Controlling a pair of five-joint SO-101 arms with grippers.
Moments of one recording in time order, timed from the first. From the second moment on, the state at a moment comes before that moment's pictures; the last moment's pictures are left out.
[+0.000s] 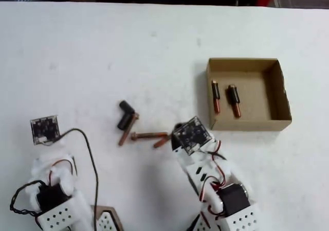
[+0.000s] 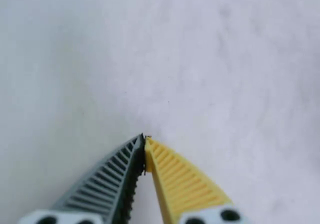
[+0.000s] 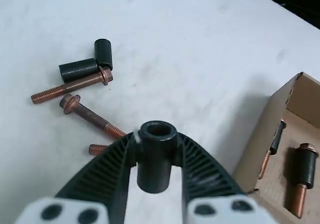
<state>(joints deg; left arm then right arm) -35.7 -102.9 97.1 68.3 -13.4 -27.3 -98.5 85.2 53.7 18.2</state>
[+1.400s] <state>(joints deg) -36.8 -72.5 42.3 82.9 -46.1 -20.5 -98.5 87.5 53.5 18.2</state>
